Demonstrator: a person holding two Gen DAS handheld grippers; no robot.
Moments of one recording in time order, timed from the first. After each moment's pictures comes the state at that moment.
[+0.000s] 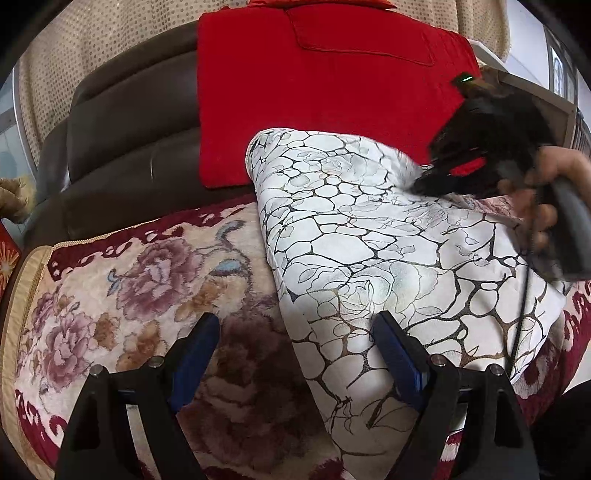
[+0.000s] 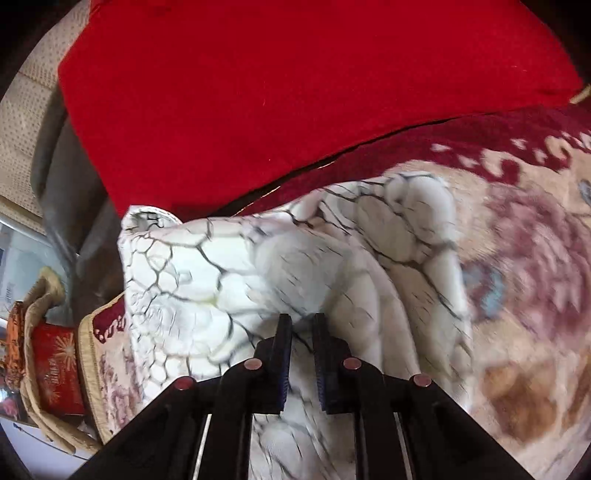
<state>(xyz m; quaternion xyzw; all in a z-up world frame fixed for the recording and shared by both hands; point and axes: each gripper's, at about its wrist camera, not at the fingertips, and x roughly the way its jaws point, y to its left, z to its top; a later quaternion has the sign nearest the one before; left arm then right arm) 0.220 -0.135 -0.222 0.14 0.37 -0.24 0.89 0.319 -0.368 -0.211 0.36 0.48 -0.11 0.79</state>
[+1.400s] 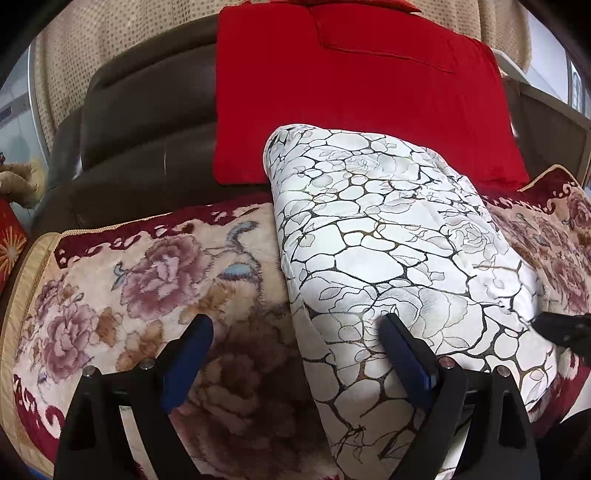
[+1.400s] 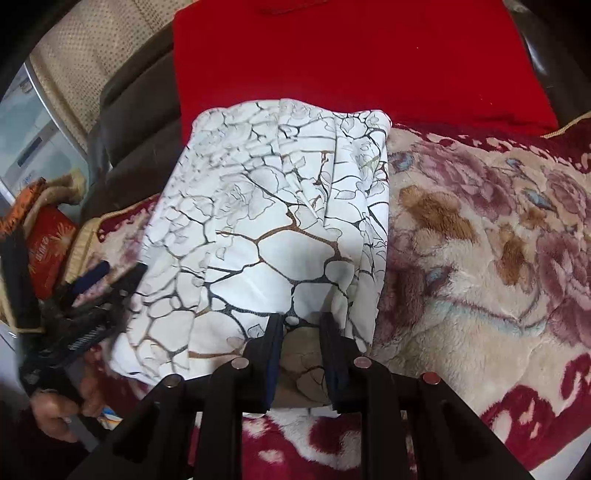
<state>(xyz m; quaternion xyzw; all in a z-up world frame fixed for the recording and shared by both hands) 0.244 -0.134 -0.235 0.12 0.37 -0.21 0.90 0.156 -0.281 -0.205 0.23 0.44 -0.06 0.87</state>
